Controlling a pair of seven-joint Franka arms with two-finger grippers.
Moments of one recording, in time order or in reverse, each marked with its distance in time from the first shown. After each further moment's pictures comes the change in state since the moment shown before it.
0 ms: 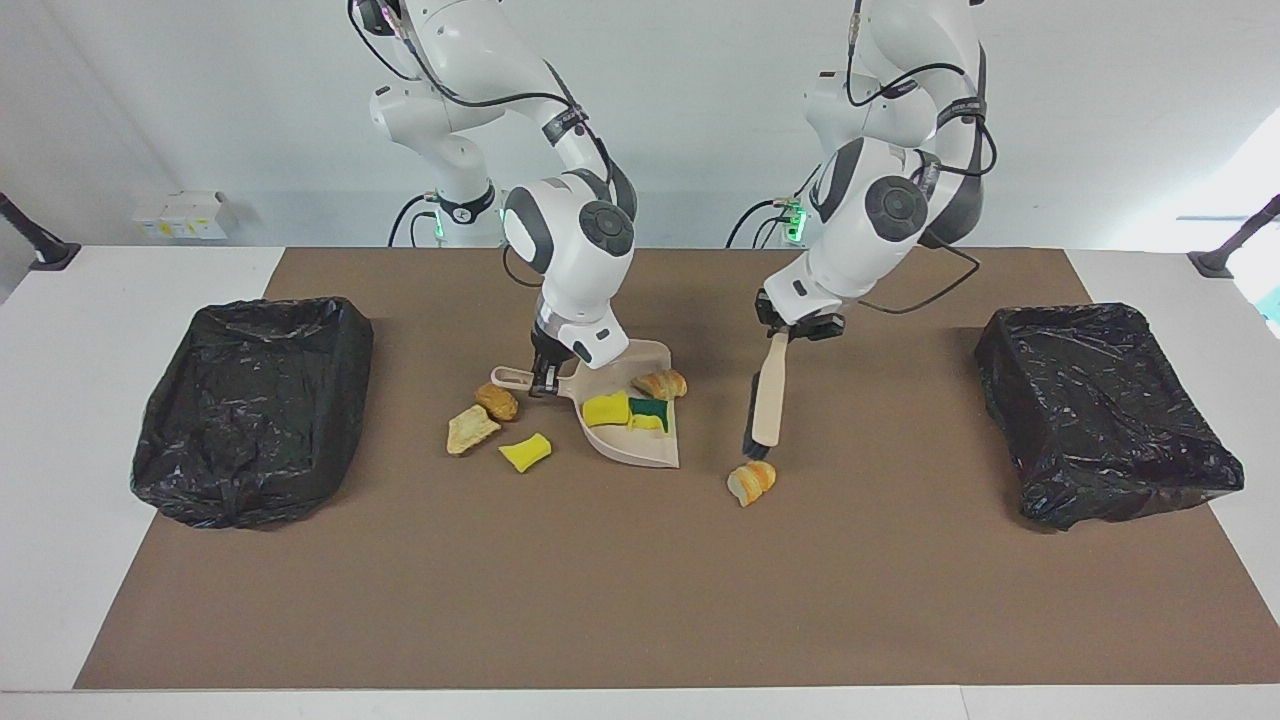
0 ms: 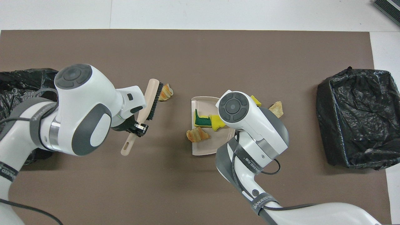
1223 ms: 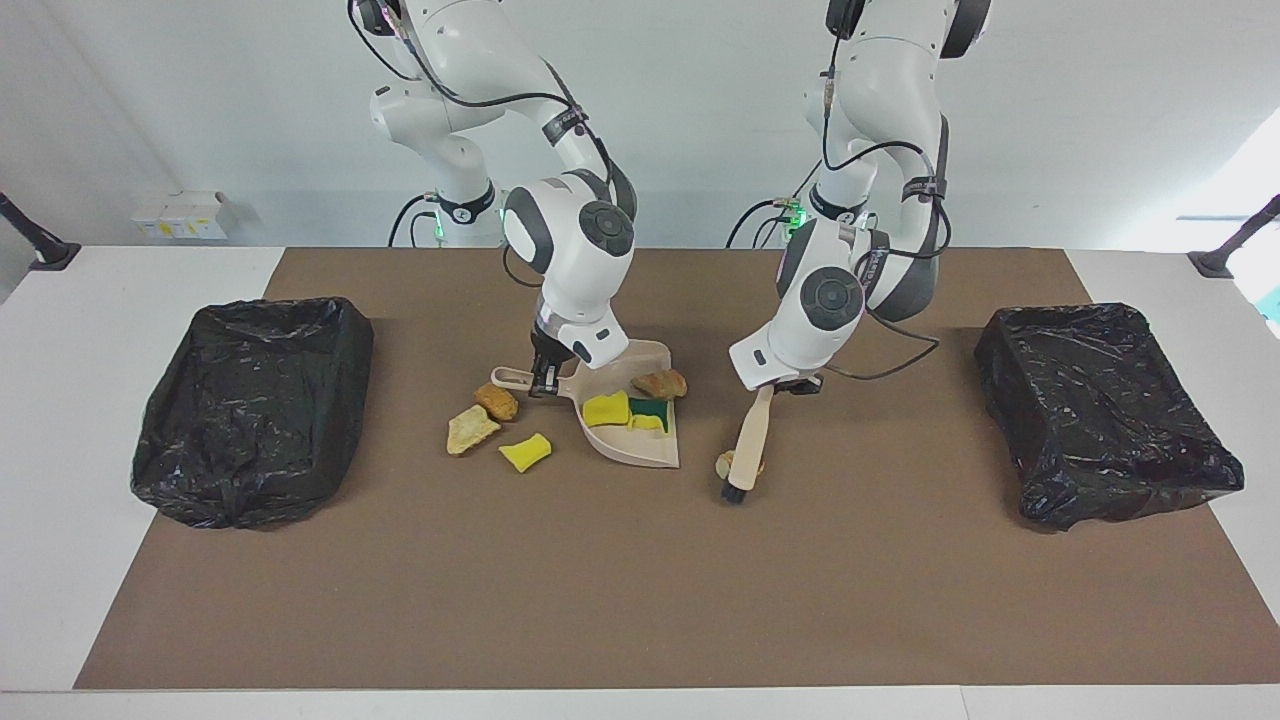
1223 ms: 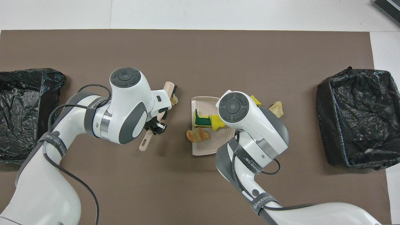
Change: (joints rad) left arm -0.078 0.174 -0.032 0.023 0.030 0.082 -0.041; right arm 0.000 0.000 0.000 -0.001 0.000 0.001 0.001
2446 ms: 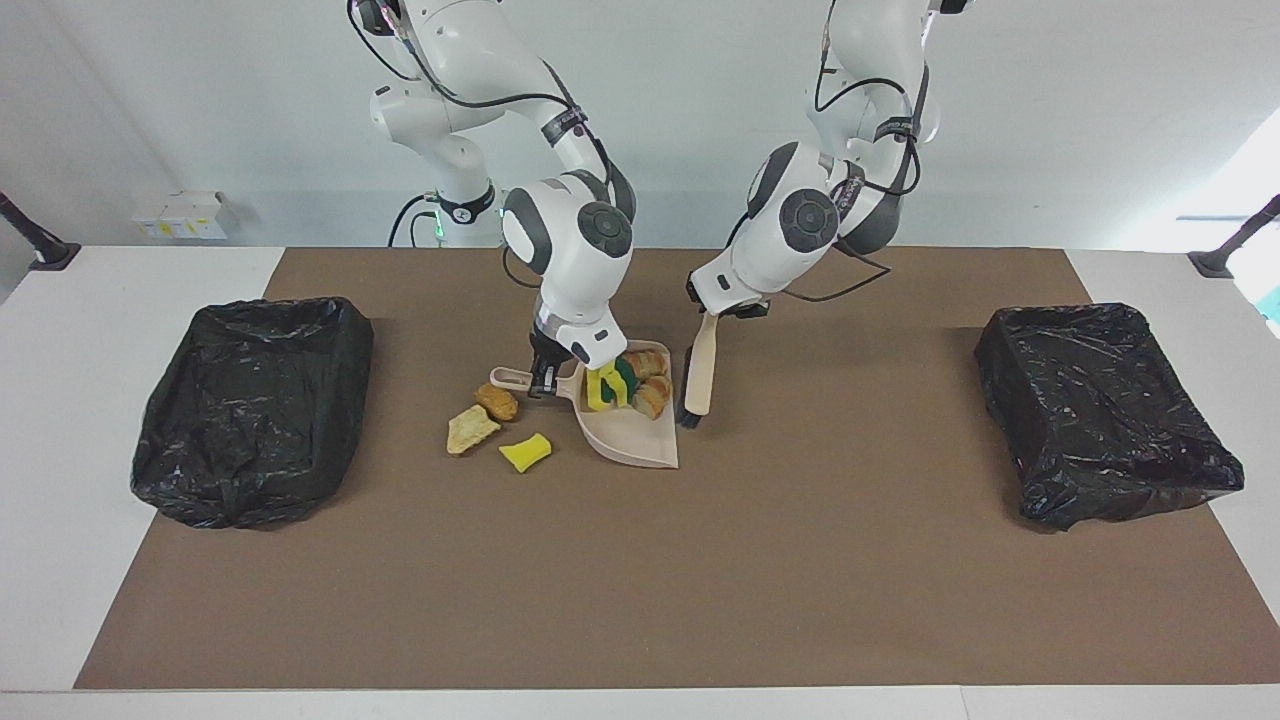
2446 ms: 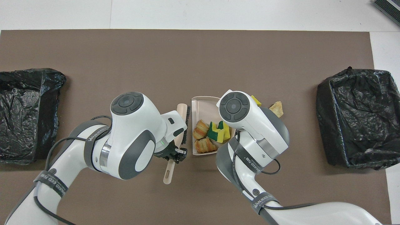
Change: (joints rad) left arm -0.112 -0.203 0.004 -0.160 -0.251 -0.040 -0.248; right arm -0.003 0.000 -0.001 -0.001 0.001 0.002 0.004
